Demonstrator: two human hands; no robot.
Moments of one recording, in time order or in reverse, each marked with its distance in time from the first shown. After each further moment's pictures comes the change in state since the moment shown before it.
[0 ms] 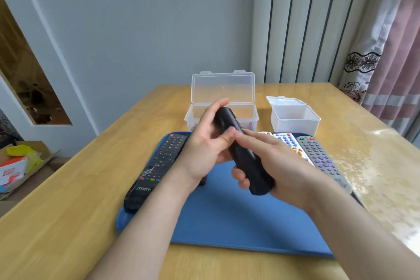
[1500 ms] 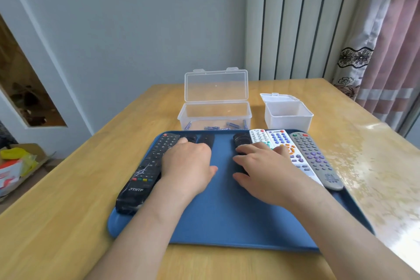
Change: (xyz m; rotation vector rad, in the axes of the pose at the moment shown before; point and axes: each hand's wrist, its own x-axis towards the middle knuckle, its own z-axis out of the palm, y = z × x) left_hand -0.004 -0.012 -0.002 1.602 -0.013 -0.224; right_hand 0.022 0.036 -0.023 -1.757 0.198 -0.146
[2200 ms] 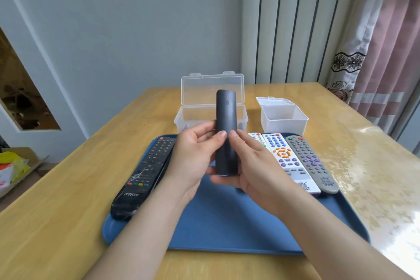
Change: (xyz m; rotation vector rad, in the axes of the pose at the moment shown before) left_hand -0.003 0.017 -0.015 -1.776 -0.002 -0.072; right_hand -0.002 -0.024 -0.018 1.911 0.033 0.193
